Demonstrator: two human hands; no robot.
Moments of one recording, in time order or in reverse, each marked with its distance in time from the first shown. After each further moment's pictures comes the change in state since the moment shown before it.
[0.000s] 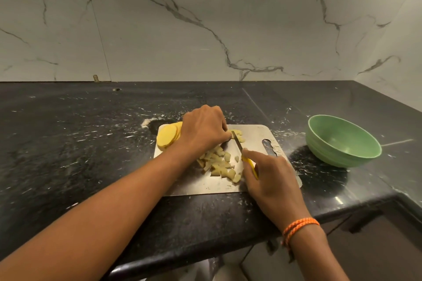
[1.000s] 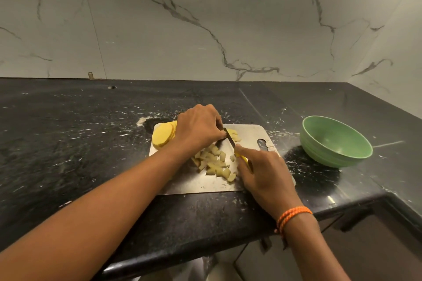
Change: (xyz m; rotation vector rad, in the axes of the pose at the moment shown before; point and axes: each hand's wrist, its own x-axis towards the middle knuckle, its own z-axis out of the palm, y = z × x) left_hand 0.004 -0.005 0.007 -0.060 -0.006 -0.032; right_hand 0.011 0.008 0.001 -0.042 -0.042 -0.089
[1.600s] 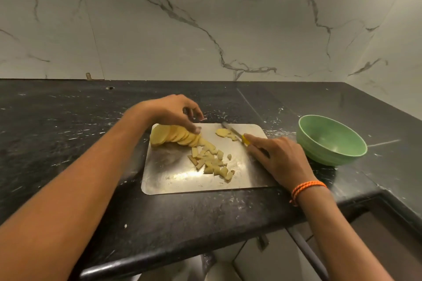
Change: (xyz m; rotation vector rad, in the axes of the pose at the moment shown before) left_hand 0.024 -0.065 -0.063 -0.176 -0.539 0.127; right_hand 0.026 0.058 -0.018 -0.159 -0.067 -0.091
